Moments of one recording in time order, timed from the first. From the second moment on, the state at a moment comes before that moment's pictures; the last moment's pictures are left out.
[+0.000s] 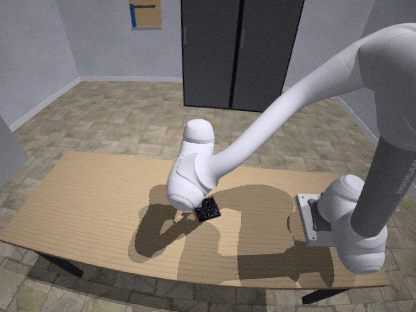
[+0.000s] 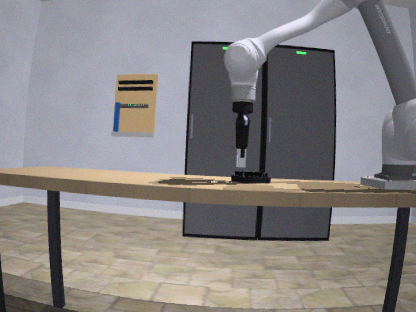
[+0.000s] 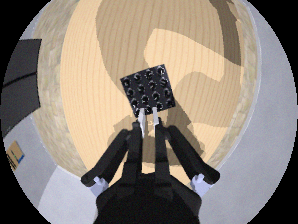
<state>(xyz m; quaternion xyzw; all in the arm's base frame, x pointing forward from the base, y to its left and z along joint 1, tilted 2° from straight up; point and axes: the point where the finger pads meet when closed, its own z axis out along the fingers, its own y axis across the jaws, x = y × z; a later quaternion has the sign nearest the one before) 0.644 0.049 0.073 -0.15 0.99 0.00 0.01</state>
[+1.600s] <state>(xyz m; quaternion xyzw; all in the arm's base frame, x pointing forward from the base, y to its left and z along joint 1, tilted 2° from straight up) 0.643 0.049 0.083 -0.15 0.99 0.00 0.01</state>
